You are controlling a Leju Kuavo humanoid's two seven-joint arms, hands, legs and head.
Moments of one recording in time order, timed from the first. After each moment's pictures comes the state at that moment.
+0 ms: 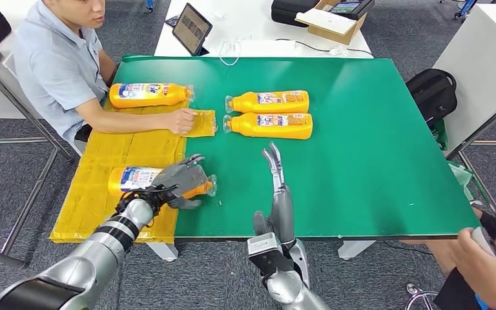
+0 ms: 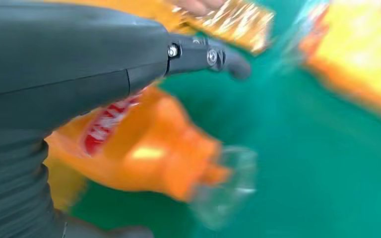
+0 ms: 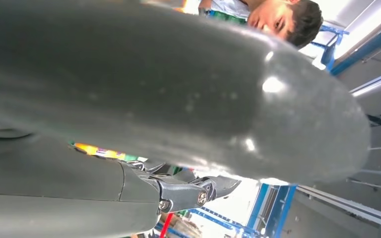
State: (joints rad) left arm -0.67 -0.13 -0.27 -0.52 -0.76 0.03 -0.36; right arm -0.14 0.16 0.46 -1.37 0.26 -0.64 -0.70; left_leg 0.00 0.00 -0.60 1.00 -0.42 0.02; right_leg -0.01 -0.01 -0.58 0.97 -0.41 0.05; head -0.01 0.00
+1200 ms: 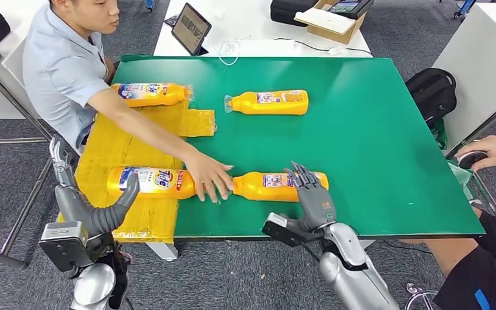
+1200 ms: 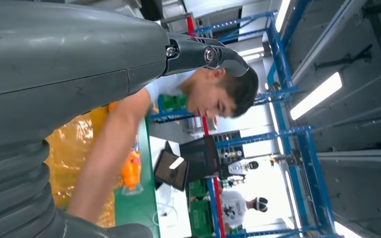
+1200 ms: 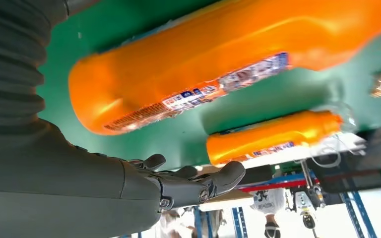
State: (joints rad) left arm -0.01 -0.19 -0.19 -1.69 -0.34 0.56 -0.58; right arm -0.26 -0.05 0.23 -1.06 0.99 -0.37 -0.30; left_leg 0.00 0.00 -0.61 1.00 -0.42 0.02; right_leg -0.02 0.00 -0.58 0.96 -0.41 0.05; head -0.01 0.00
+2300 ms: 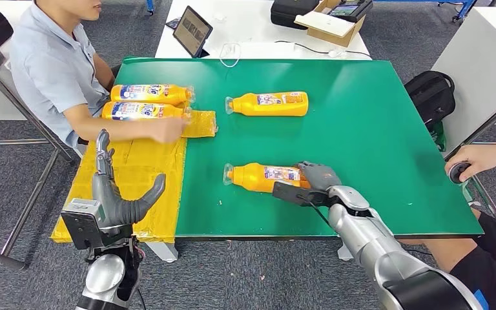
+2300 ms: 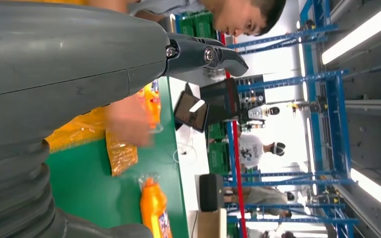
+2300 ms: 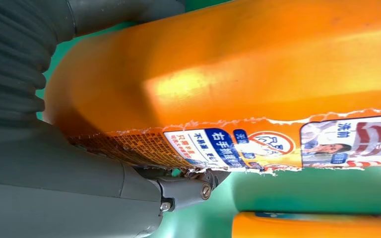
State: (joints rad) left arm -0.07 -0.17 -0.24 -1.58 -0.22 0.40 -0.49; right arm -0.66 -0.05 0.27 -0.48 0.90 -0.03 -0.31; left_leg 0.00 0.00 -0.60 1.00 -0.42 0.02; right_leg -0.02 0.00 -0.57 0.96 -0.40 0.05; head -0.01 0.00
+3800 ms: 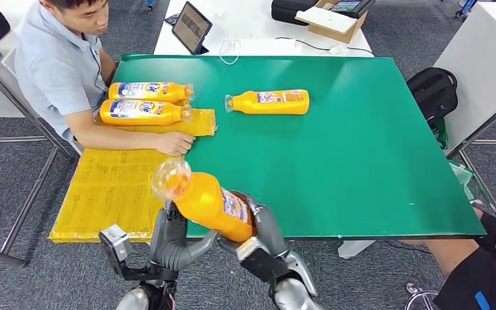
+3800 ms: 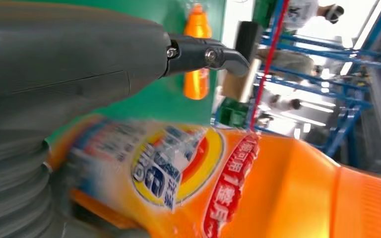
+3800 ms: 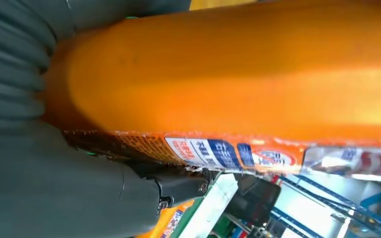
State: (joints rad) left arm 0.07 -0.20 -0.43 -1.55 0.13 0.01 -0.48; right arm -0.07 0.18 0.36 -1.26 0.44 -0.23 -0.60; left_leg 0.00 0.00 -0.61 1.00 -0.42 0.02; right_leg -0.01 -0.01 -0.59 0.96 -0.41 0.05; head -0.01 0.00
